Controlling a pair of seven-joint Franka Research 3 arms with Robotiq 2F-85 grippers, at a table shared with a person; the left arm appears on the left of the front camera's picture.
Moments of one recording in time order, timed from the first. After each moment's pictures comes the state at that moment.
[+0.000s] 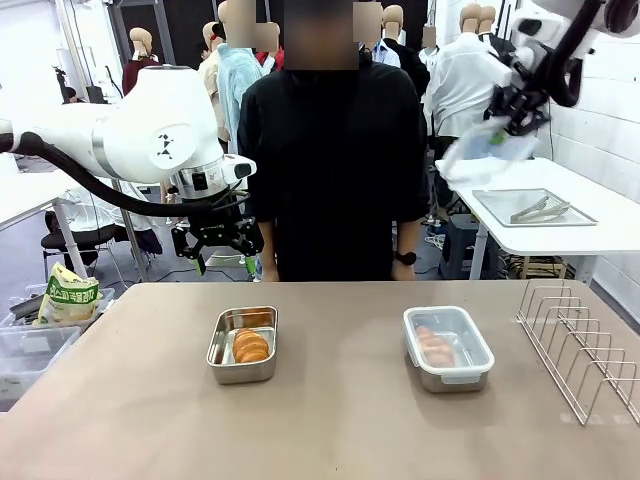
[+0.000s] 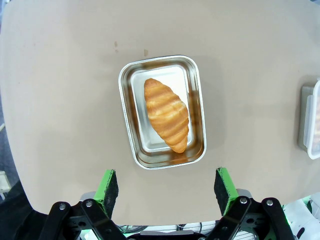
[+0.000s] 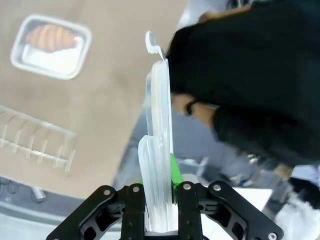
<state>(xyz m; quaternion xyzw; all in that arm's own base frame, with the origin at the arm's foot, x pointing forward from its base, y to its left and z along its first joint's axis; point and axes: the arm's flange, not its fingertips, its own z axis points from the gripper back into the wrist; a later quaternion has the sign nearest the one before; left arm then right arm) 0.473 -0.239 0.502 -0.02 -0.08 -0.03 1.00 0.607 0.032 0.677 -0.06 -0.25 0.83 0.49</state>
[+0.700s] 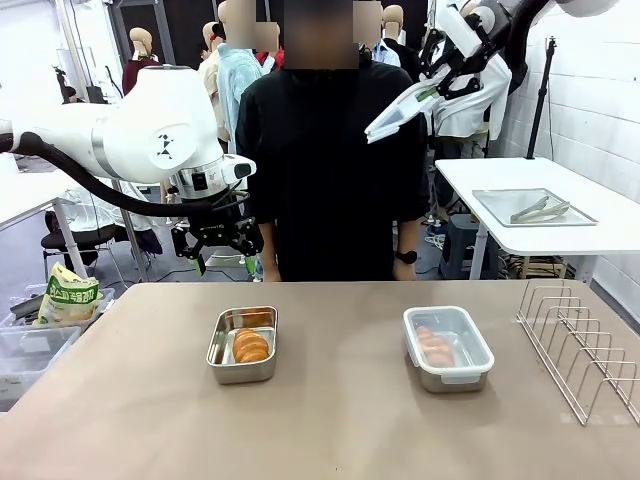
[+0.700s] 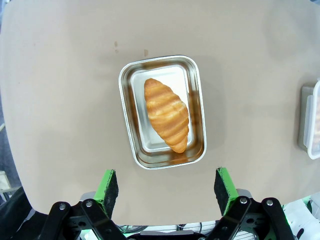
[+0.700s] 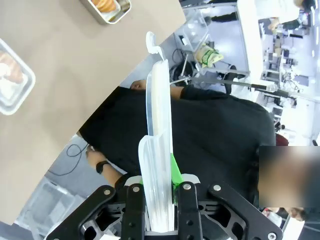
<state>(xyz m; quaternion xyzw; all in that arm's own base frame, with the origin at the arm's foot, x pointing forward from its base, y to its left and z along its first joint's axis) 0.474 -0.239 0.502 -0.02 -0.08 -0.03 1.00 0.573 0.122 0.724 -0.09 -0.39 0.88 0.26</state>
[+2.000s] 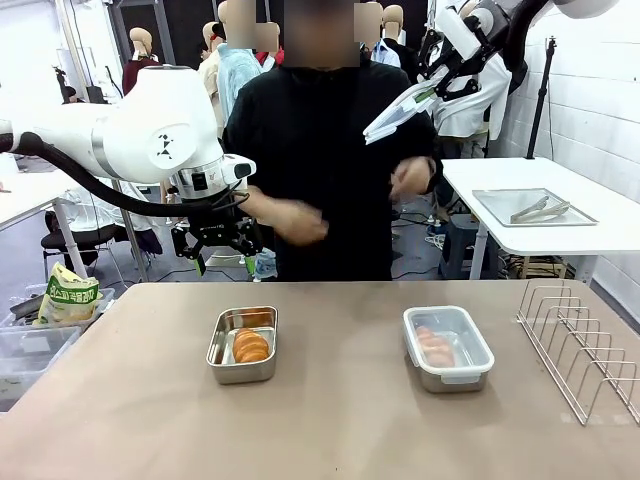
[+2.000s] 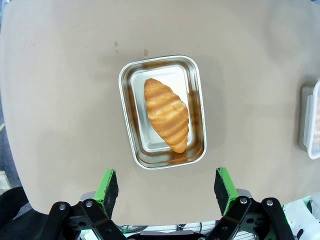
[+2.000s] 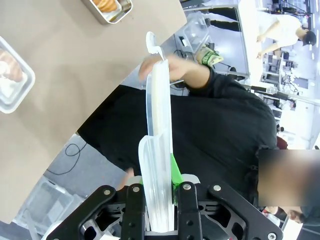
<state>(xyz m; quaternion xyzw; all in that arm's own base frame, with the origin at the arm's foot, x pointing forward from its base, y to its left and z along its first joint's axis) 0.474 -0.239 0.502 -0.02 -0.08 -0.03 1.00 0.574 0.121 0.721 -0.09 -0.39 0.88 0.26</state>
